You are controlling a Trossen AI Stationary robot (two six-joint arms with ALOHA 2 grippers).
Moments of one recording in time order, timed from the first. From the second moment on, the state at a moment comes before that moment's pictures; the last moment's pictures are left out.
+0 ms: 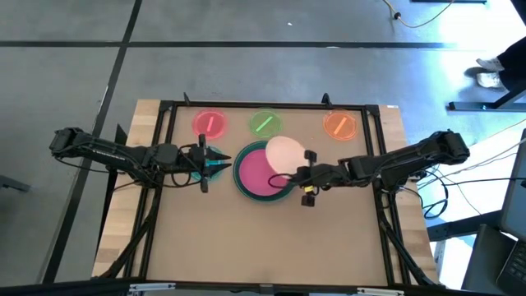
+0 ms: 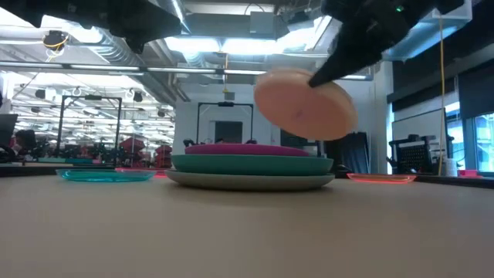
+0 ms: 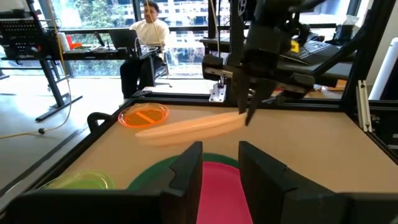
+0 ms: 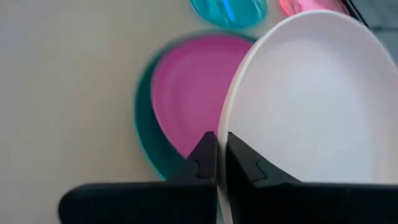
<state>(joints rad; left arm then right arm) -0.12 0.82 0.44 0.27 -0.31 -0.02 0.21 1.34 0.84 -0.19 0.28 0.06</state>
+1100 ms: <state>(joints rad) -0.12 0.82 0.44 0.27 -0.31 -0.02 0.21 1.72 0.84 0.24 0.23 -0.14</state>
